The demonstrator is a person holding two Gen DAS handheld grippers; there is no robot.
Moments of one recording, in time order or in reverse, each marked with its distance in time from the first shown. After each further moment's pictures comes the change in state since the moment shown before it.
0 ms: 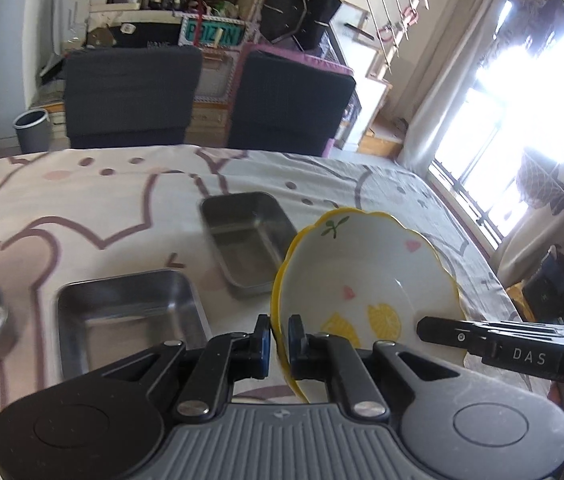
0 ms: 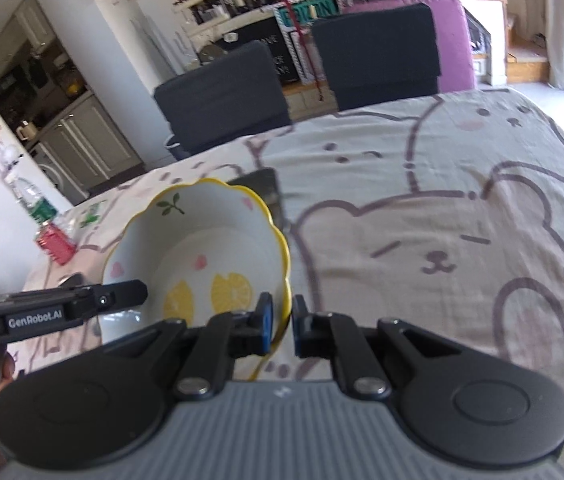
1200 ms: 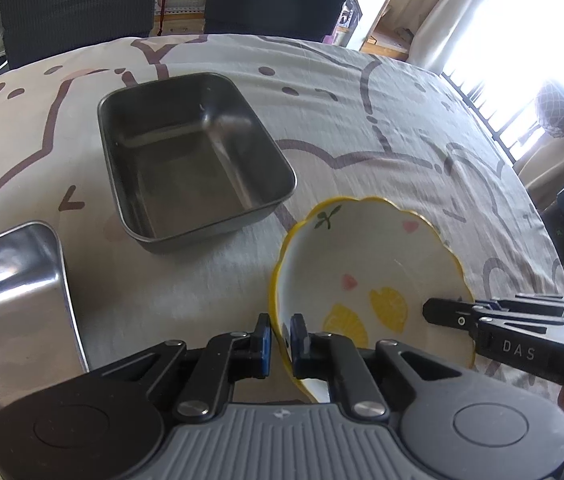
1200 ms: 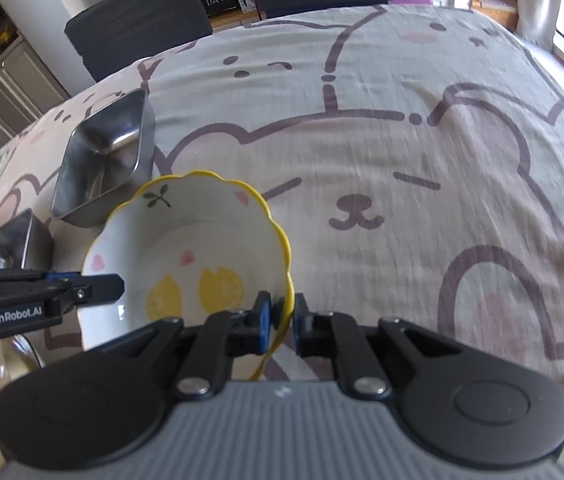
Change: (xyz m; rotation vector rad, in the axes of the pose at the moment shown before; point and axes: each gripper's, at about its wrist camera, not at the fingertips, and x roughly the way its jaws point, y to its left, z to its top) left arm 0.155 -0.034 -0.003 0.043 0.302 -0.003; right arm 0.093 -0.073 0.004 0.022 0.228 -0.198
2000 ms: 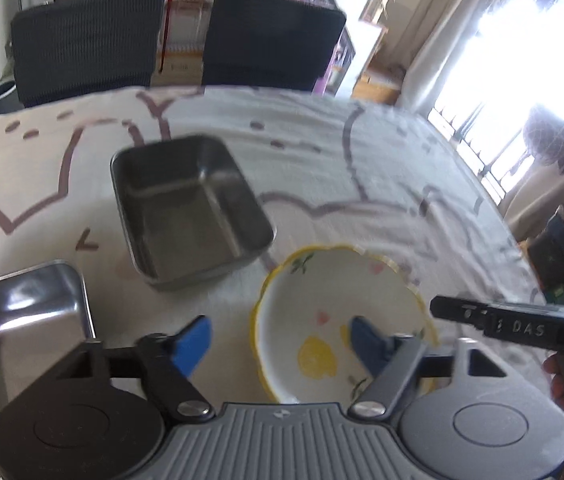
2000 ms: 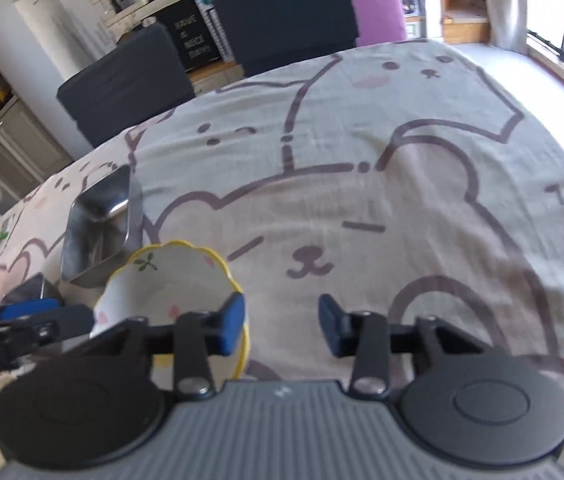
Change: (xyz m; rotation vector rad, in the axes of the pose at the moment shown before) left arm -0.038 -0.010 0.003 0.000 -0.111 -0.003; right arm -0.042 -0.045 0.004 0.107 -0.133 0.041
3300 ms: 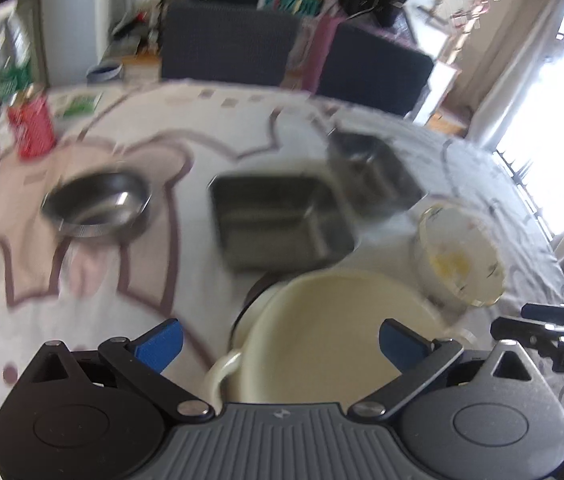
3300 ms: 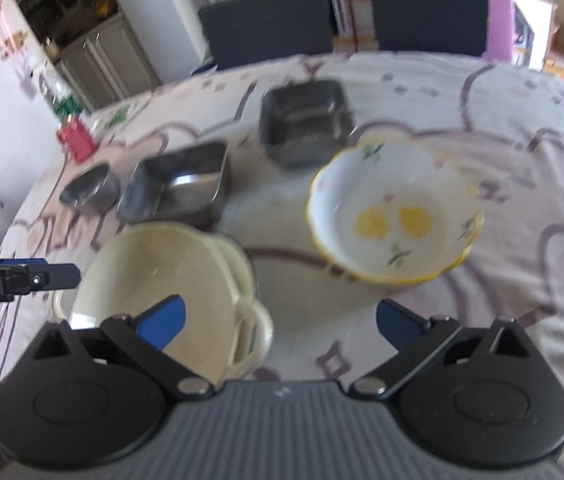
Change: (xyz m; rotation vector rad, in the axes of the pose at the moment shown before) left arm -0.158 0.111 -0.110 -0.137 -0.110 0.158; right arm -0.062 0.146 -0.100 -0.265 0.039 0.127
